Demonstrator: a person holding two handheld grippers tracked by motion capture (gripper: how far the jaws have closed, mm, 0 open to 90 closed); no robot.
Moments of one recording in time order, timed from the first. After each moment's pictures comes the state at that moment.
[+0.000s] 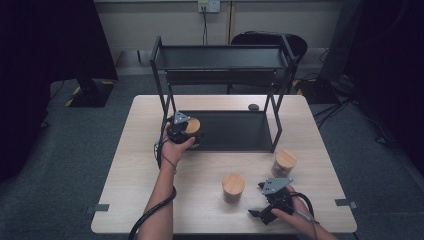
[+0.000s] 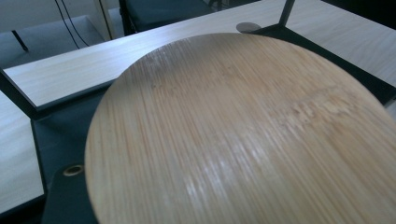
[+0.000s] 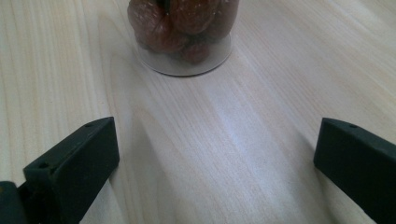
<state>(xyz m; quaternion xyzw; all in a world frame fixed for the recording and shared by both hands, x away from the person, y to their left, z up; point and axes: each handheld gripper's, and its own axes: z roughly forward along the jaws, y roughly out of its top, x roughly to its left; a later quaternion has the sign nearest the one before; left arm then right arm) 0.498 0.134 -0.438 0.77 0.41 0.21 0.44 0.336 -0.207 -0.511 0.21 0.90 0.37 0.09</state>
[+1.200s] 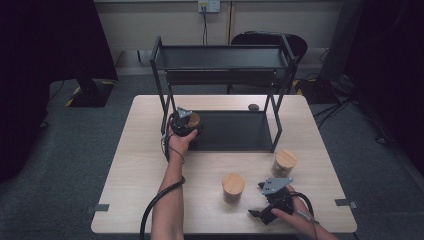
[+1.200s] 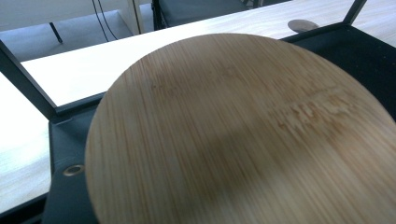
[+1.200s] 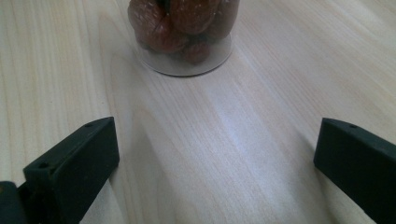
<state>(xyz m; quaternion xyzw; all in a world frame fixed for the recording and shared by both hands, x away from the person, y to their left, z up) 0.542 0.130 -0.467 0.75 0.46 0.25 0.42 0.336 -0.207 -0.511 0.20 0.90 0.37 0.09</state>
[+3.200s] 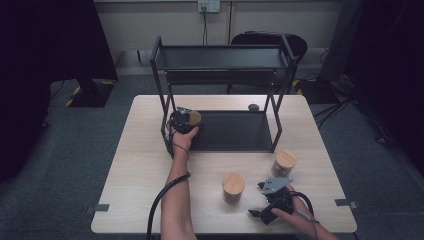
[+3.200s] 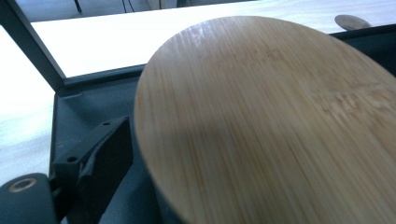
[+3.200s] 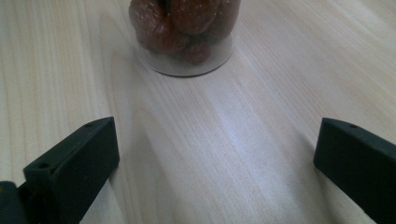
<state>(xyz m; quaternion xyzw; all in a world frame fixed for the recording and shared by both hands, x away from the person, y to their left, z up) 0.562 0.130 -0.482 0.71 0.52 0.23 0.40 0.337 -0.208 -0.511 0.20 0.90 0.37 0.09</state>
